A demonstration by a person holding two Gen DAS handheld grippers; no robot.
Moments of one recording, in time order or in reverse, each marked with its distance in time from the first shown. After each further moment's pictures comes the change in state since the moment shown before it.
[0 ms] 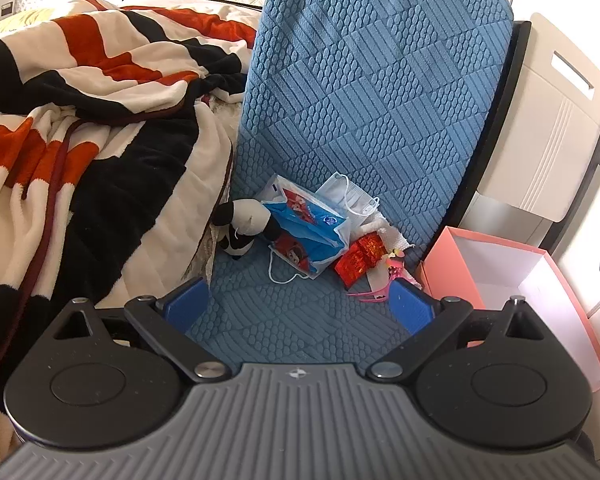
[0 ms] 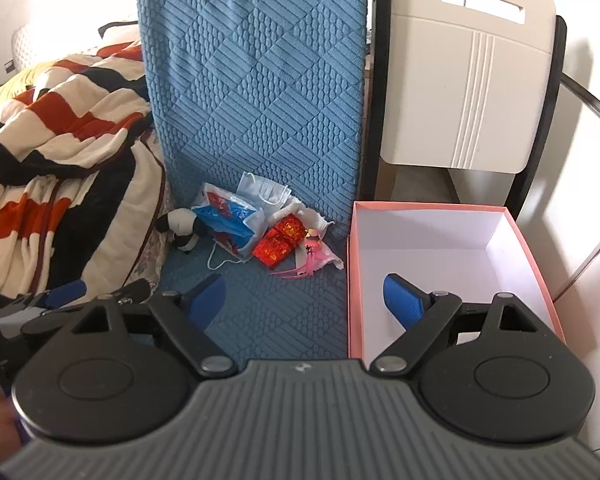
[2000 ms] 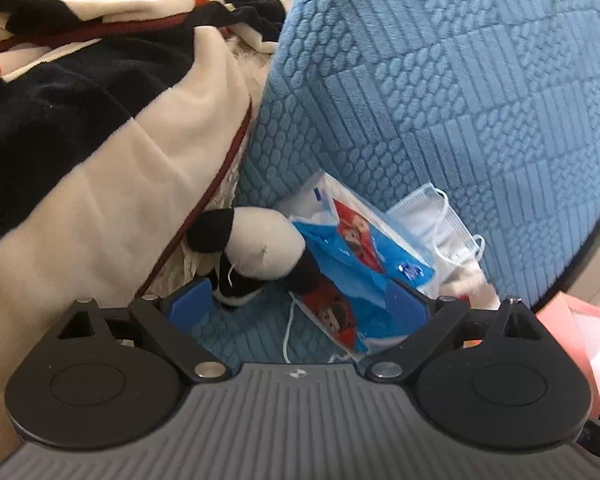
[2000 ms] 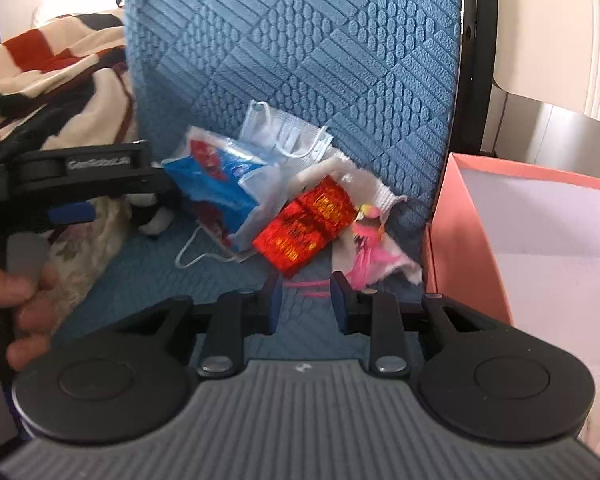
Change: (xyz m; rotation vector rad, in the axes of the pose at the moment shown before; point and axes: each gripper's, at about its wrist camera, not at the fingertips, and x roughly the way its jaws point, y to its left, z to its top) left arm 0.221 0.038 0.023 -0.156 -0.022 0.059; right arm 0.238 0.016 -0.048 -0.062 -0.057 0.088
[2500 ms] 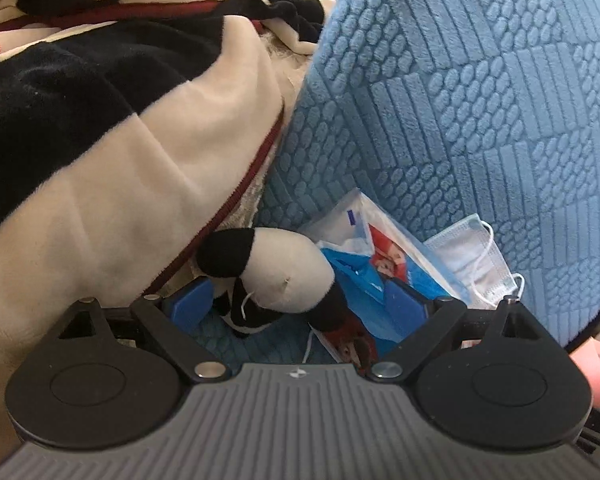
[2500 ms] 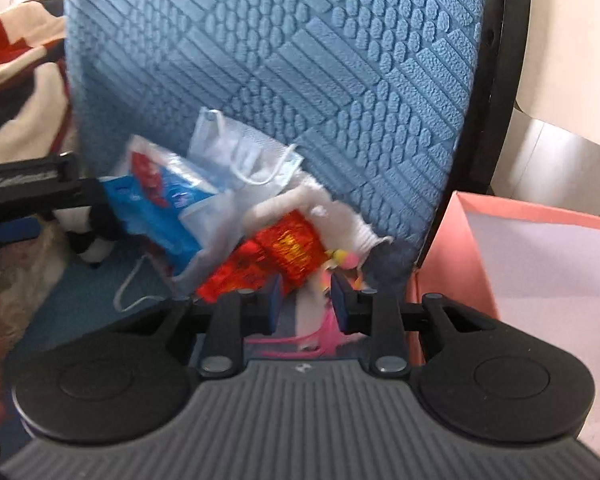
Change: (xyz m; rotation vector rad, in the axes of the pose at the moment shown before) left arm 0.029 0.006 0.012 -0.076 -0.021 0.073; right arm 0.061 -0.012 0.035 -0.042 0.014 -0.083
